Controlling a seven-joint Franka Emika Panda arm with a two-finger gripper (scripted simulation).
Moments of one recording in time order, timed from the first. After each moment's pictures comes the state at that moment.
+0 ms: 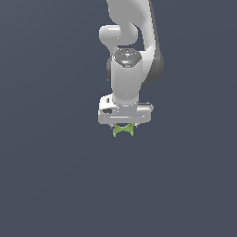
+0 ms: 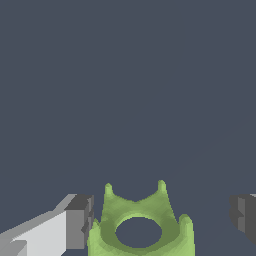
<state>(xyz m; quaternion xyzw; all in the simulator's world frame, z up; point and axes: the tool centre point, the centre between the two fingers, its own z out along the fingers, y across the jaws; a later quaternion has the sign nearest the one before) 0.009 0.023 0.187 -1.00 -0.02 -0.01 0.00</state>
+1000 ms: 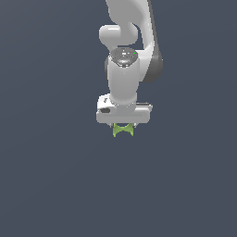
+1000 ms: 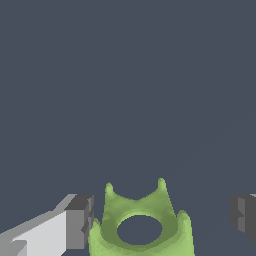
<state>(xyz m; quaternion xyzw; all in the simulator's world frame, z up) 0.009 0.018 0.189 -1.00 0.00 -0.01 0.01</state>
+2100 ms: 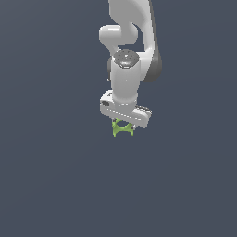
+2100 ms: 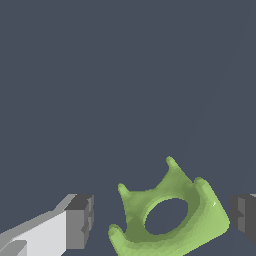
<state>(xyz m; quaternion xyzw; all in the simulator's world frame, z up) -0.012 0.023 0.176 -0.98 0.21 0.00 0.01</state>
